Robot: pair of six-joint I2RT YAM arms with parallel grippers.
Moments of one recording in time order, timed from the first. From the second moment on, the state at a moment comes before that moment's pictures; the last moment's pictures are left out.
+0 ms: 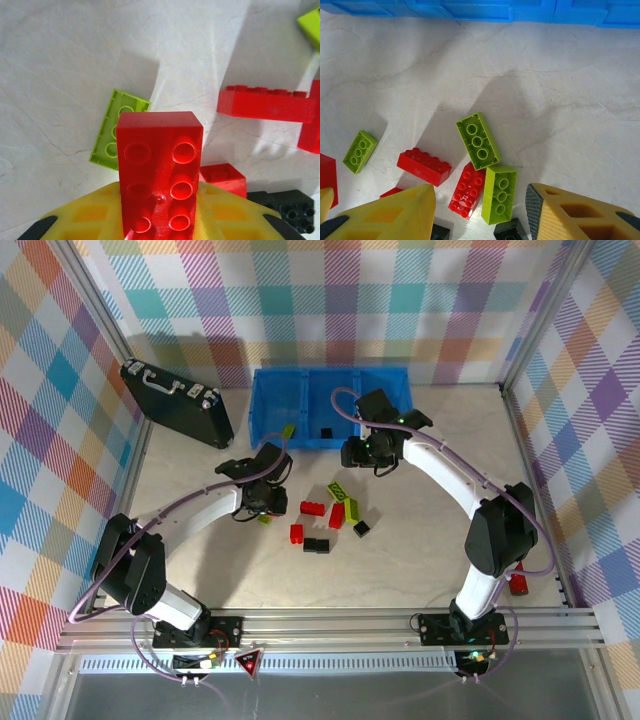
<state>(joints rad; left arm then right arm) -0.58 1.51 1.11 -0.83 -0.10 -0.47 0.56 1.74 1.58 -0.92 -0.08 0.43</state>
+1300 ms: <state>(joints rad) -0.61 1.97 1.75 -0.63 0.04 -0.50 0.39 1.39 1.28 -0.94 0.07 0.48</state>
